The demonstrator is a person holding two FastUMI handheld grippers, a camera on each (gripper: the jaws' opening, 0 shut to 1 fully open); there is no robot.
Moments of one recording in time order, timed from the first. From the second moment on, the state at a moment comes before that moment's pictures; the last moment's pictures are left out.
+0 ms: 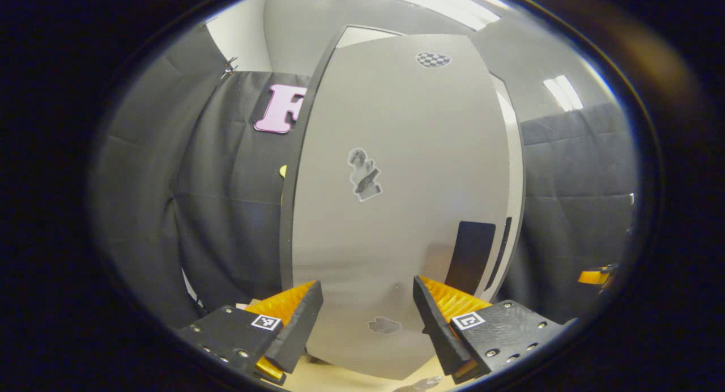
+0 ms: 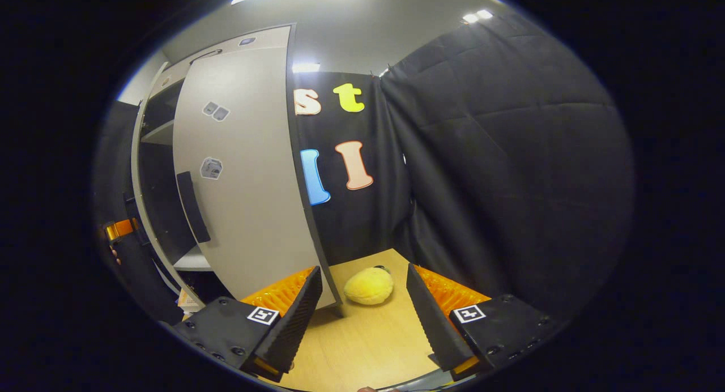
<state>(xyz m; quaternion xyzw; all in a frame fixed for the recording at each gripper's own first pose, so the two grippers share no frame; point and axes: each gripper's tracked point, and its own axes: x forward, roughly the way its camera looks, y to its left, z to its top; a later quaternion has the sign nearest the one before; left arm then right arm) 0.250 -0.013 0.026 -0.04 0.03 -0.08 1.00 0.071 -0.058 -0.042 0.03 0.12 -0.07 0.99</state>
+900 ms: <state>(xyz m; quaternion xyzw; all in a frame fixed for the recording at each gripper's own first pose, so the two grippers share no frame) 0.150 -0.004 0.057 0.00 0.00 0.06 1.00 0.137 -0.034 -0.032 0.01 0.11 0.10 0.99</state>
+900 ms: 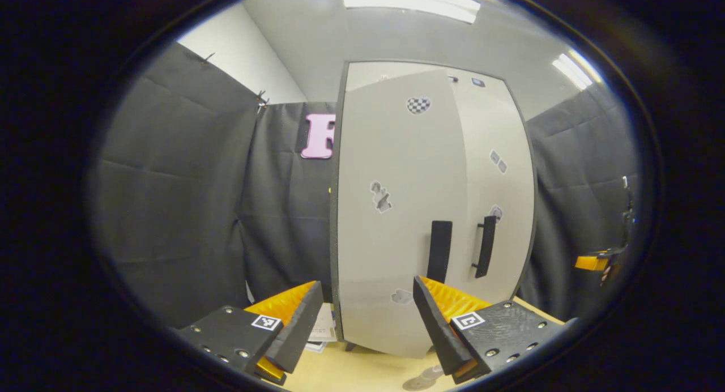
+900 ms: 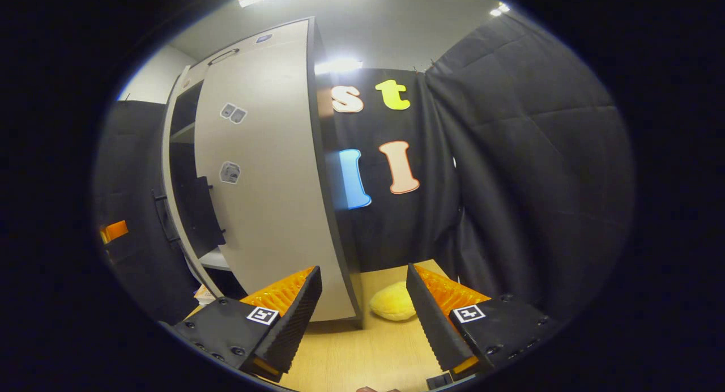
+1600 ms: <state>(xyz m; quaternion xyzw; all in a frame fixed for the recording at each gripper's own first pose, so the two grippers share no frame) 0.136 -0.017 0.082 0.02 -0.07 0.03 1.00 0.105 -0.016 -0.021 0.01 0.08 0.09 0.99</state>
